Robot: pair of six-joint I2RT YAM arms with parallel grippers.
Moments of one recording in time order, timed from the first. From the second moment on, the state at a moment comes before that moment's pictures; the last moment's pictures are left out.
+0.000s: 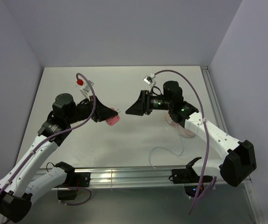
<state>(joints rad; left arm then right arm) -0.47 0.89 0.88 -0.18 0.64 -0.71 0.56 1.24 1.01 -0.06 -0.75 0.69</state>
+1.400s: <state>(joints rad) -0.46 0.85 0.81 0.17 0.79 -0.86 0.71 1.29 0.96 0.44 -0.95 0.91</state>
